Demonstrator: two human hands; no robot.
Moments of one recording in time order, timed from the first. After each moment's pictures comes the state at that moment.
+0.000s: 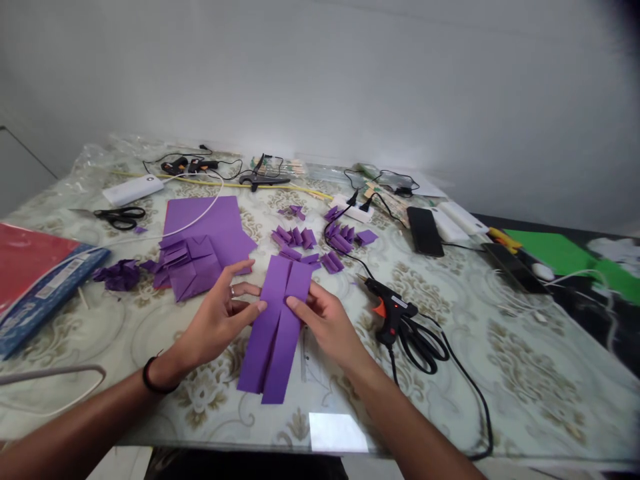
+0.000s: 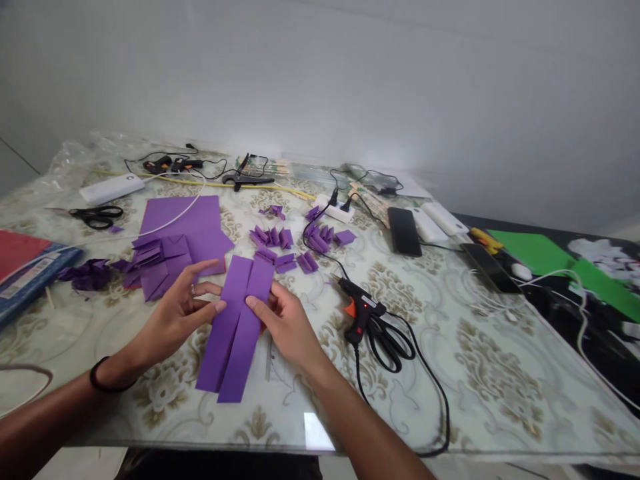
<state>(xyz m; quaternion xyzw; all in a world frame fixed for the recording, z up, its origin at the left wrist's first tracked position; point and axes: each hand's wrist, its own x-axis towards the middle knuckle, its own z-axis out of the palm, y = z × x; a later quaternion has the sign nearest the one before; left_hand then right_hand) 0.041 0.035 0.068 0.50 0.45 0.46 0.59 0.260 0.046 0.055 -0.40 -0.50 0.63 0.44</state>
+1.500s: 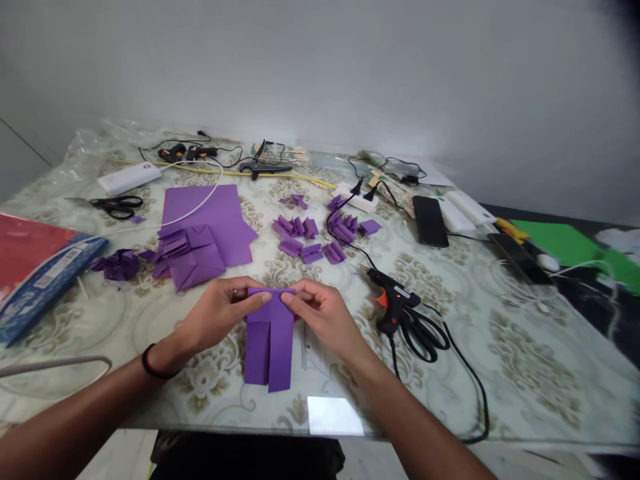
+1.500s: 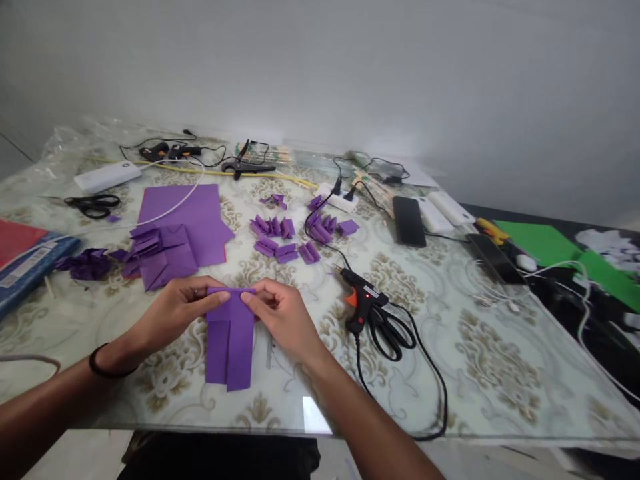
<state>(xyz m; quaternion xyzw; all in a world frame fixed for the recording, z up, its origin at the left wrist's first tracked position) 0.040 0.040 0.078 0.60 0.48 0.36 0.53 0.260 0.044 0.062 -0.43 -0.54 0.61 0.39</state>
